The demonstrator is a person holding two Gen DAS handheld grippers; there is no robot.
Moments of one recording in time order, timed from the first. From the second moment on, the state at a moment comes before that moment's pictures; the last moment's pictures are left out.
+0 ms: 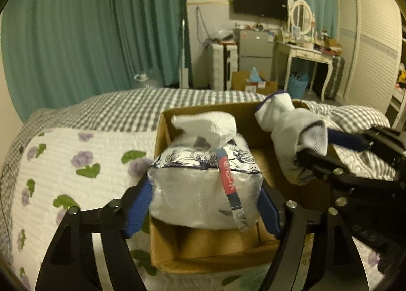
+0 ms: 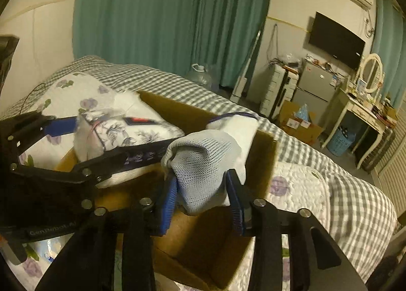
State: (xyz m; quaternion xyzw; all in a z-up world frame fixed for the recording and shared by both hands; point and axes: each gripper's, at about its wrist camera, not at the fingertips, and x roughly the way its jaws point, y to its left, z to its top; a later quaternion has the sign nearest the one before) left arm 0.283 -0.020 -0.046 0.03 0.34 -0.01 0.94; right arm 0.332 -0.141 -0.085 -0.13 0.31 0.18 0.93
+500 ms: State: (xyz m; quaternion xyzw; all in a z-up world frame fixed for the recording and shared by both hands) left arm 0.174 -0.001 0.089 0.03 0.25 -0.01 0.97; right arm 0.188 -0.161 0.075 -0.12 0.22 0.12 0.96
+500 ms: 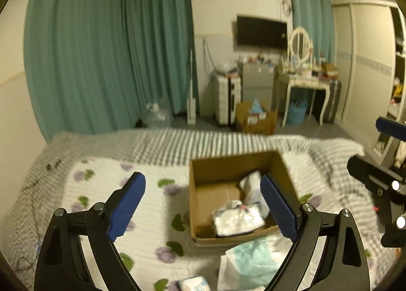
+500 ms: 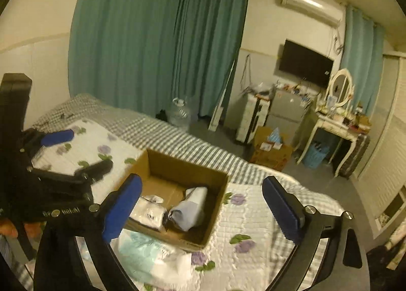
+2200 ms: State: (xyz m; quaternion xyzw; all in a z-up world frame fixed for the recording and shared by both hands) left arm 0.042 -0.007 -0.128 0.04 0.43 -0.08 0.90; right arm 0.065 -0.134 -0.162 -0.12 0.44 0.15 0.88
